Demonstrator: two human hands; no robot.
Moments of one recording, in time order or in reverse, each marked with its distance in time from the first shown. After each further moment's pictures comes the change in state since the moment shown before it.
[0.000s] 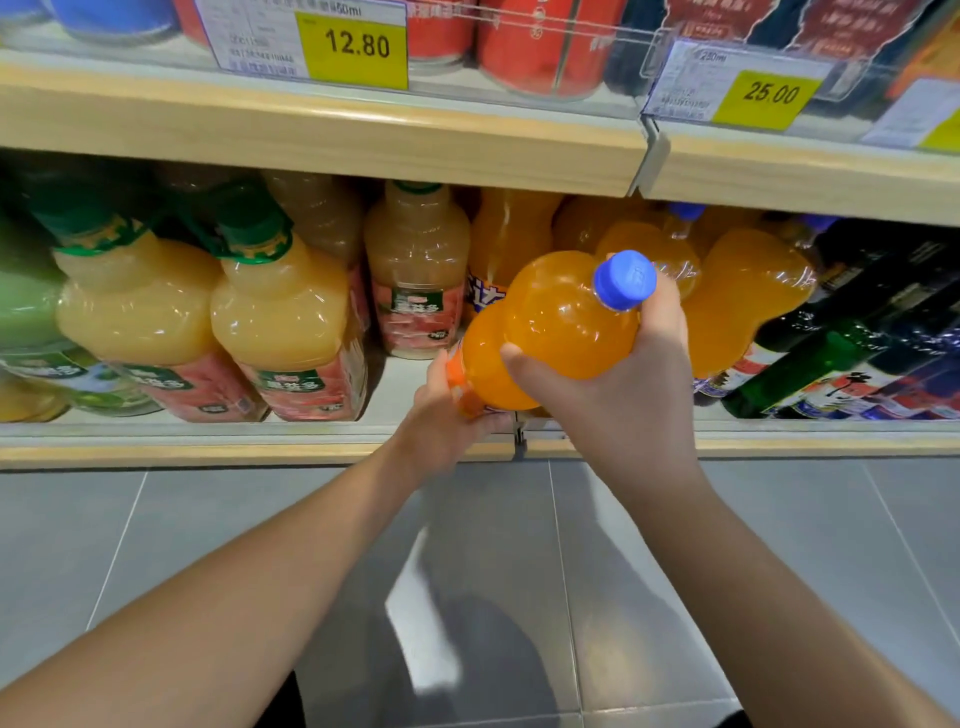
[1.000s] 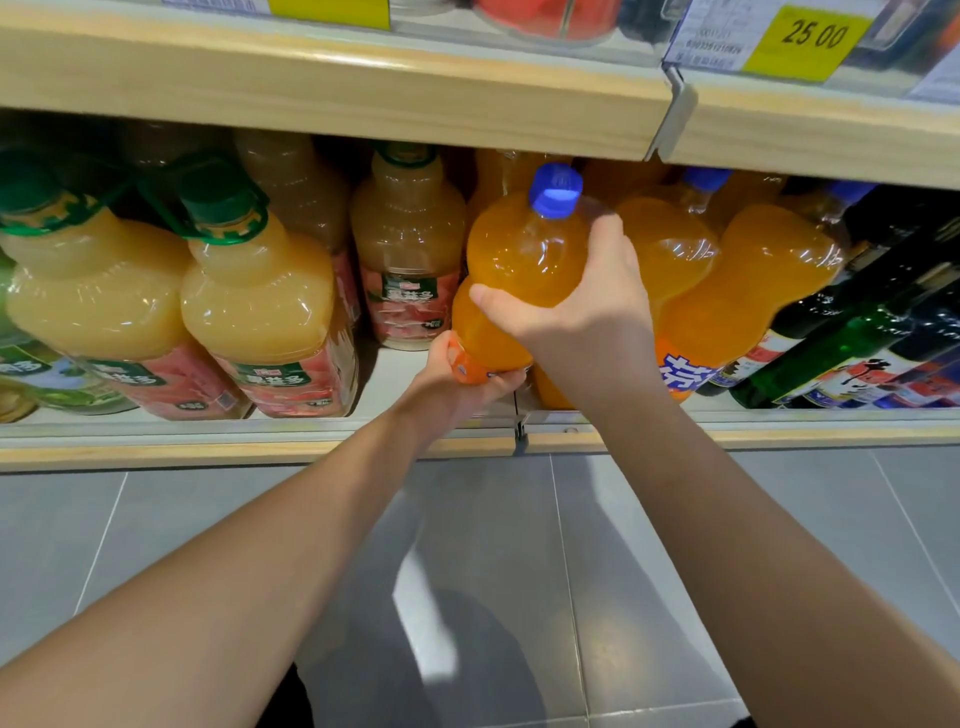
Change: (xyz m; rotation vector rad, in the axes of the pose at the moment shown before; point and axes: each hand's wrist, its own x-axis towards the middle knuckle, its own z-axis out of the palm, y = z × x) left_hand 0.031 0.016 0.007 -0.075 0.016 -0.284; right_hand 0.047 0.014 0.039 -0.032 -0.098 -0.008
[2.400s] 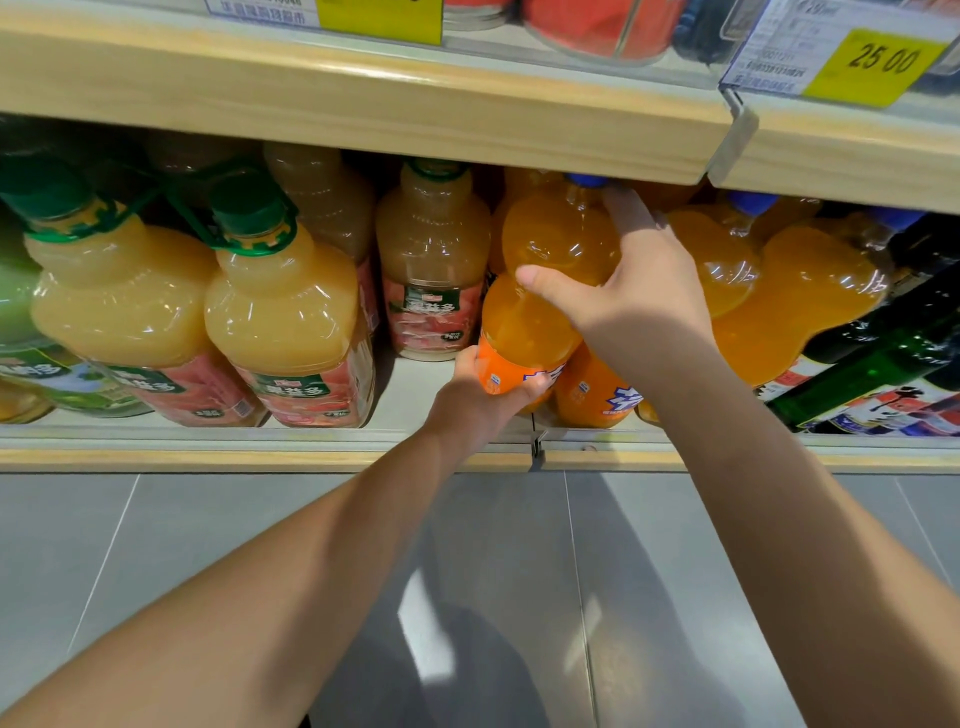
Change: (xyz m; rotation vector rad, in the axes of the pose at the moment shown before) left_hand 0.007 -0.014 0.000 0.222 0.115 0.162; right_hand 0.037 -0.004 -0.012 -0.300 -0.091 -0.078
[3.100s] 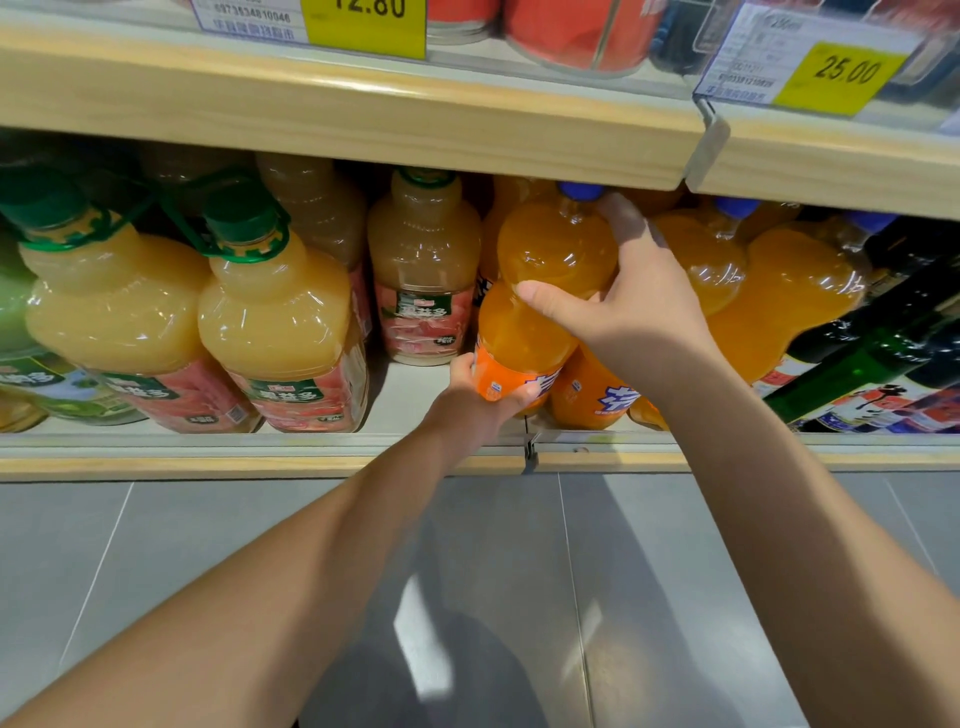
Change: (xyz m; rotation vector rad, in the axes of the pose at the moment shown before) left_hand 0.002 -0.003 0.001 -0.037 -0.069 -0.062; right_hand -0.001 0.016 -0.005 0.053 -0.062 -0.006
